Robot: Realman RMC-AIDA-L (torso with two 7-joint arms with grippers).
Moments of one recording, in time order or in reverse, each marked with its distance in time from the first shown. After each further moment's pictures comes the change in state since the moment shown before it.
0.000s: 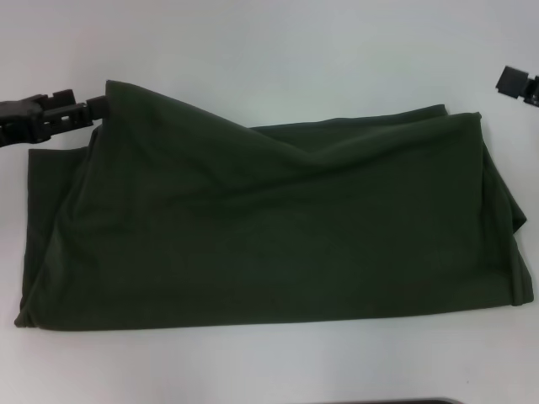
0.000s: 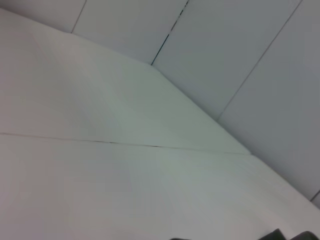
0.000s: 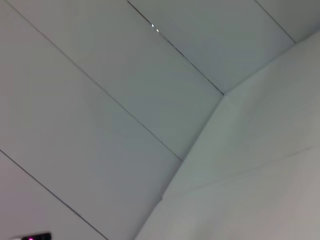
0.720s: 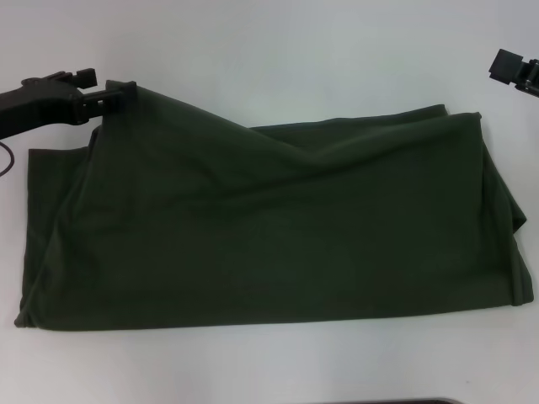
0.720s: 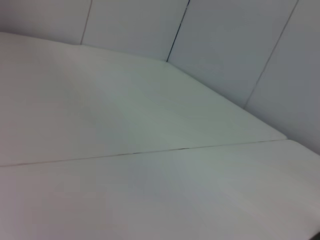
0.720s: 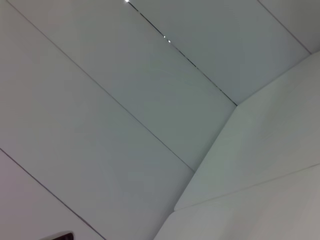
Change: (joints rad) left arm -0.059 -0.060 0.053 -0.009 -0.002 -0.205 0.122; right arm 0.016 0.015 -0.003 0.003 0.034 -0.002 0.006
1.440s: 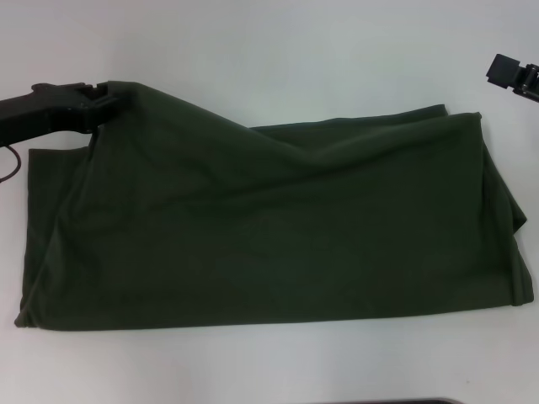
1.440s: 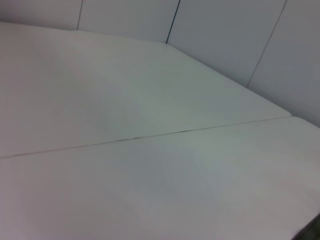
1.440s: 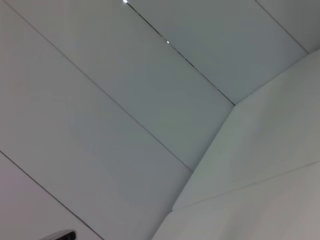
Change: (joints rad) left arm 0.003 -0.005 0.075 0.003 0.001 -0.047 0.011; right arm -0.007 0.008 -0.001 0.000 0.000 0.007 -0.008
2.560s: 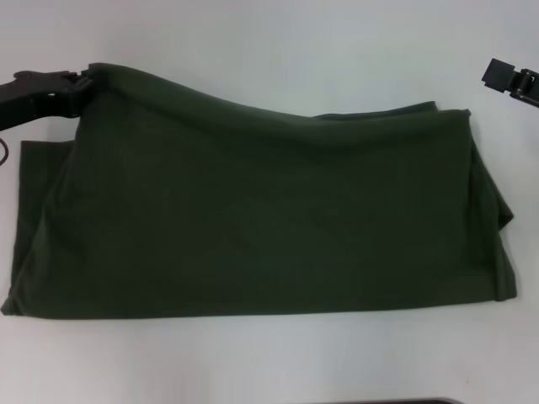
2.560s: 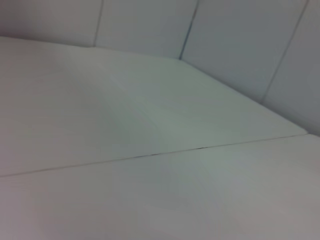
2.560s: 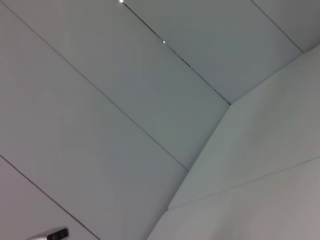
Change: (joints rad) left arm 0.005 0.007 -0.008 0.006 -0.038 -0.034 -0.010; right arm -0.004 0.009 -0.001 0.000 -0.004 0.015 -0.010
